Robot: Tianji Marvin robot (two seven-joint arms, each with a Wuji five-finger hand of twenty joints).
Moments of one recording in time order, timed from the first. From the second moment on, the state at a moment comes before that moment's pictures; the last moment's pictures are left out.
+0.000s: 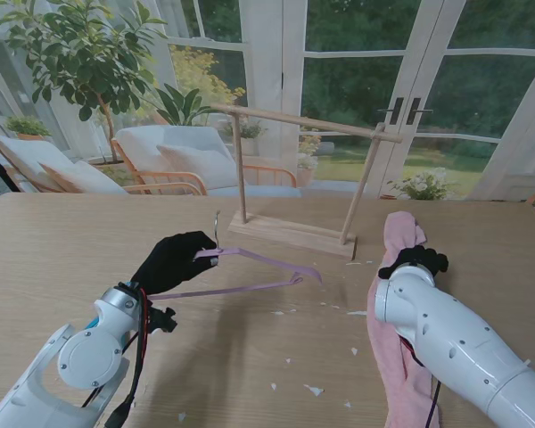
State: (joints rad) left arm 1.67 -1.13 -1.30 -1.77 0.25 -0.21 0.00; right arm -1.12 -1.03 0.79 -1.14 -0.91 0.80 0.21; left_hand 1.00 -0.45 0.62 -0.18 0.74 0.17 0.89 0.64 0.99 0.25 0.94 1.07 1.05 0.43 1.50 1.13 1.02 0.61 1.79 0.92; right_hand 0.13 -0.31 0.63 -0.01 0.28 0.20 0.56 0.58 0.20 0.07 0.46 0.25 0.16 0.03 0.51 0.32 0.13 0.10 0.71 0.57
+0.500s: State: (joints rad) left arm 1.67 -1.13 -1.30 -1.77 0.24 -0.22 0.01; right arm -1.19 -1.08 0.96 -1.14 -0.83 0.66 0.03; left_hand 1.00 -0.45 0.63 -0.18 0.74 0.17 0.89 0.64 0.99 0.25 0.94 1.07 1.05 0.43 1.50 1.13 1.02 0.62 1.79 0.91; right_hand 0.50 -0.67 1.08 -0.17 0.71 -0.15 1.00 0.56 0.36 -0.04 0.76 0.36 0.26 0.01 0.57 0.35 0.16 0.09 0.75 0.57
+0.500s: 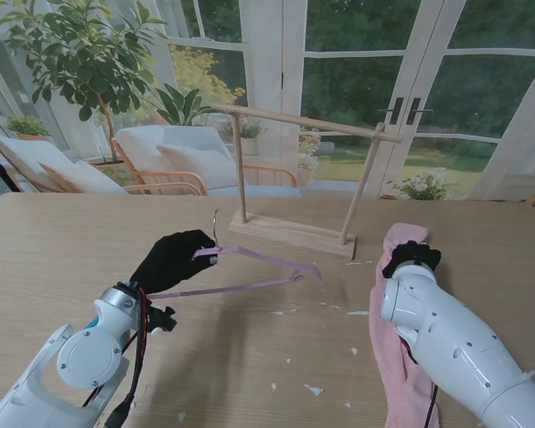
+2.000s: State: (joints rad) left arm 1.63 -1.15 -1.24 -1.80 0.26 -0.05 0.11; right arm -1.81 -1.10 1.51 -2.03 -0.66 0.32 0.09; left_hand 1.03 -0.42 0.58 -0.18 0.71 0.20 0.92 0.64 0.99 0.27 0.97 1.03 1.08 0.41 1.51 1.12 1.03 0.58 1.80 0.94; right_hand 0.64 -0.43 0.88 0.05 0.53 -0.32 0.95 1.12 0.95 -0.02 1.23 0.92 1.11 -0.02 1.55 0.74 0.79 0.07 1.77 0.75
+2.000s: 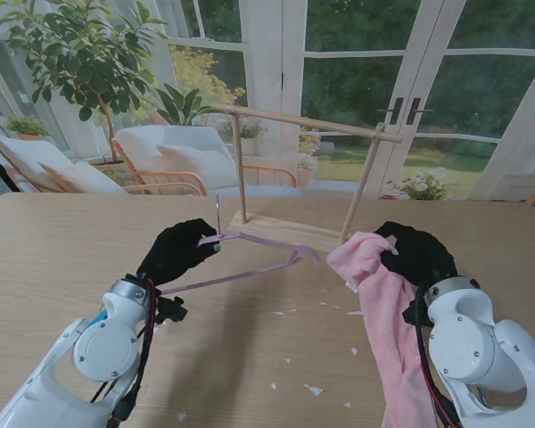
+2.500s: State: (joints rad) left arm 1.50 -1.18 -1.10 -1.73 0.20 0.09 0.14; right arm -1.87 -1.08 1.52 -2.19 -0.62 0.23 0.17; left_hand 1.04 -0.41 0.54 -0.18 0.70 0.21 0.93 0.64 0.98 0.27 0.98 1.03 1.08 0.41 1.51 1.12 1.03 0.58 1.80 0.94; right_hand 0.64 -0.43 0.87 0.10 0.54 -0.32 0.94 1.13 0.97 -0.02 1.23 0.95 1.14 -0.03 1.56 0.74 0.82 0.07 1.79 0.75
